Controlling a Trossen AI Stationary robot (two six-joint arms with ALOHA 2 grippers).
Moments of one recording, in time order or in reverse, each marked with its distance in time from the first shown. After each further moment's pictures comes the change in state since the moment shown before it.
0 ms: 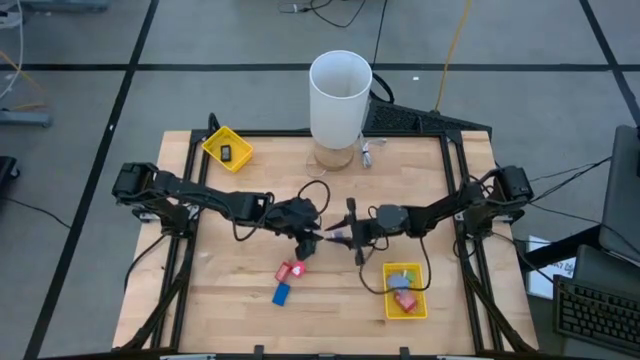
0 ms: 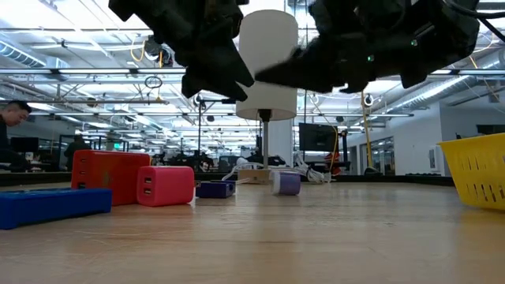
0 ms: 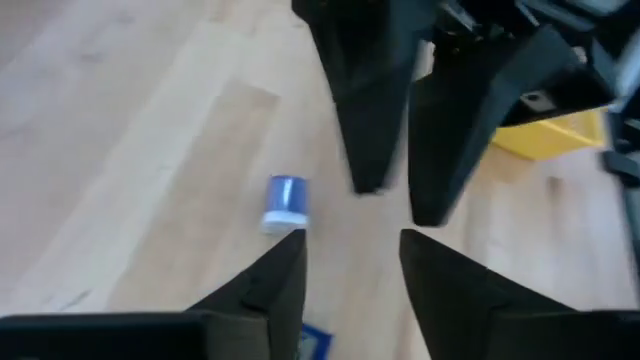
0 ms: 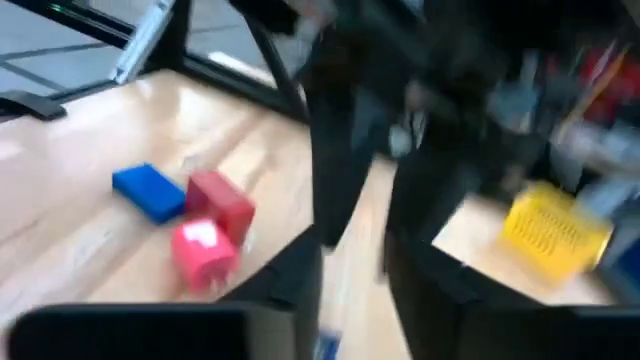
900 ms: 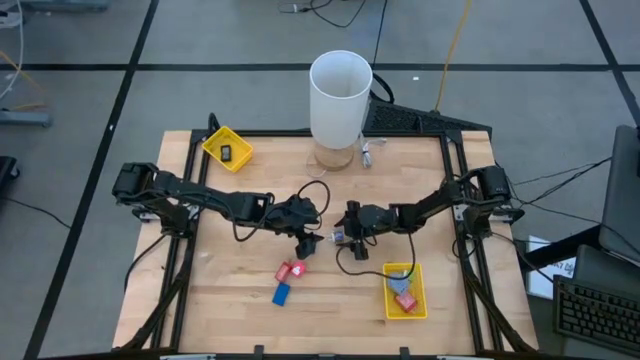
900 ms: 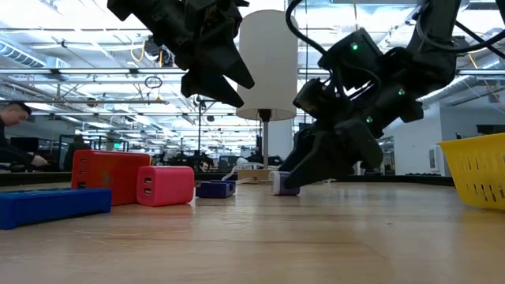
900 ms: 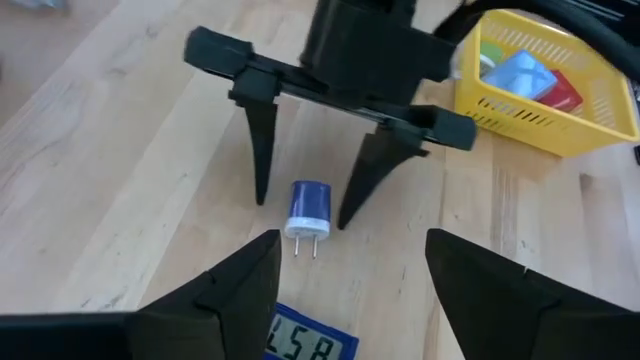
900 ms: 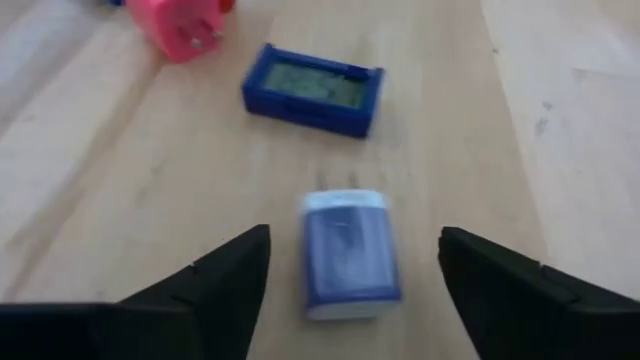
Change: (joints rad) left arm 0.002 0.000 -0.003 -0.004 -0.051 0.042; right arm -0.086 0.154 -0.001 -0.263 -0.078 0.211
